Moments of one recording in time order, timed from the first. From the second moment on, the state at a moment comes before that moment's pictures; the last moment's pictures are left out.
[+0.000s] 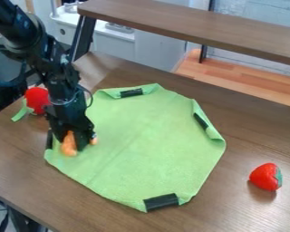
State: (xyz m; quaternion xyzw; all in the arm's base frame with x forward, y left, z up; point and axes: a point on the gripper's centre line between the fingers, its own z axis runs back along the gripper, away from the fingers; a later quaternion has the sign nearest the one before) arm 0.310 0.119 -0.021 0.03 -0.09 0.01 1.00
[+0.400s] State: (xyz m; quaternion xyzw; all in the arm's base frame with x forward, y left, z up) arm 0.312 0.125 -0.012 0.00 -0.09 0.04 1.00
